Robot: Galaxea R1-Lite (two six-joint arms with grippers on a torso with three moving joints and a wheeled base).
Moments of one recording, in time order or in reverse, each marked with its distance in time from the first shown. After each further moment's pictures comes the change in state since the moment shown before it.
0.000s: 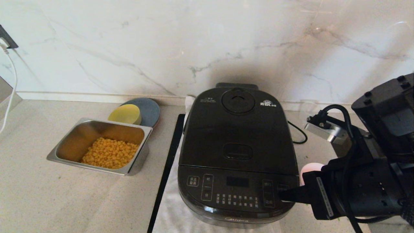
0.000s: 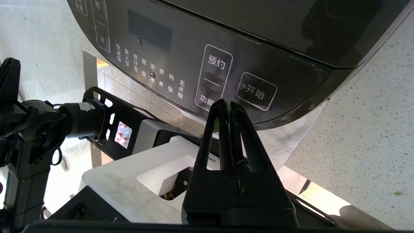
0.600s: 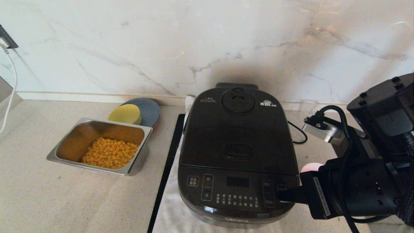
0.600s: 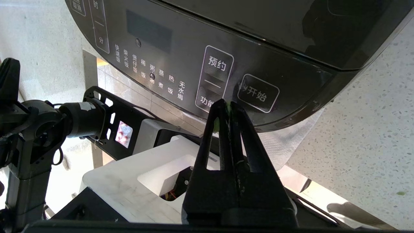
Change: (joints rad) left arm 0.000 0.000 0.000 0.000 0.000 0.000; right arm 0.000 0.010 -0.005 0.000 0.006 0.005
